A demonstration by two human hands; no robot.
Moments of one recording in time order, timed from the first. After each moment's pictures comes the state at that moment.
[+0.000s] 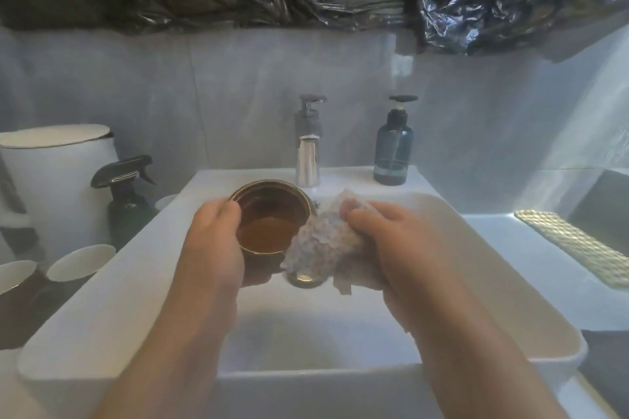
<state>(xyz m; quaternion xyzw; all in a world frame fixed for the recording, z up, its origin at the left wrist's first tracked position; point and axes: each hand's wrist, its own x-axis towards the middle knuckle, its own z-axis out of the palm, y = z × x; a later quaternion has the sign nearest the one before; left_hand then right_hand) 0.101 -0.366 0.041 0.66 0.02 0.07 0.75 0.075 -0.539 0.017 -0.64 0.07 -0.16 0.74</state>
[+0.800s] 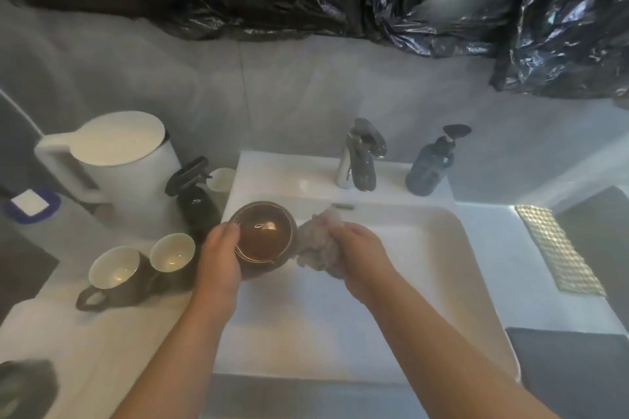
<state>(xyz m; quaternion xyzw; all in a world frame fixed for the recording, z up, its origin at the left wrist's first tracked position) 0.173 -0.276 0.113 0.66 0.20 -0.06 0.73 0.162 -0.475 0.059 -0.57 0.27 0.06 0.77</state>
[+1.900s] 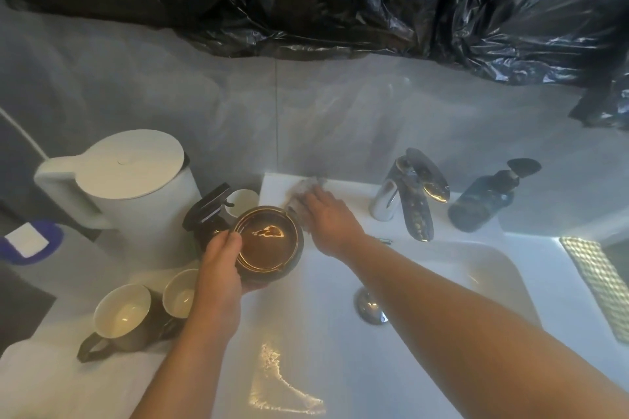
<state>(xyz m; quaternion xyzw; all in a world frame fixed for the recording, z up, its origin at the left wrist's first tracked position) 0.249 -0.241 0.098 0.59 0.24 -0.10 0.77 0.335 -0.436 0.026 -0.99 -0.07 0.04 0.13</state>
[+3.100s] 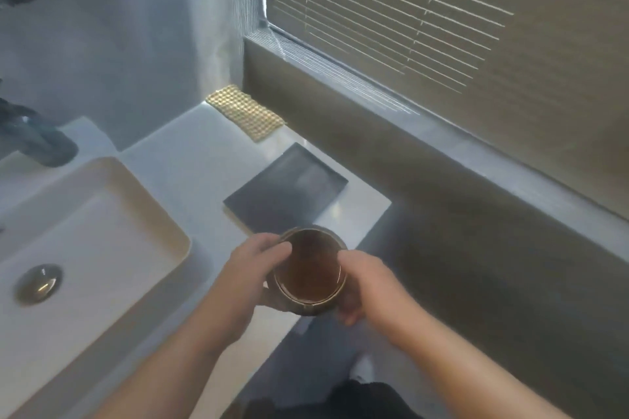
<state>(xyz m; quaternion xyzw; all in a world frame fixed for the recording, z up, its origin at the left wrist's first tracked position) -0.143 -0.585 0.129 0.66 -0.20 -0.54 0.47 -0.312 -0.655 0.131 -0.51 0.53 -0.09 0.67</state>
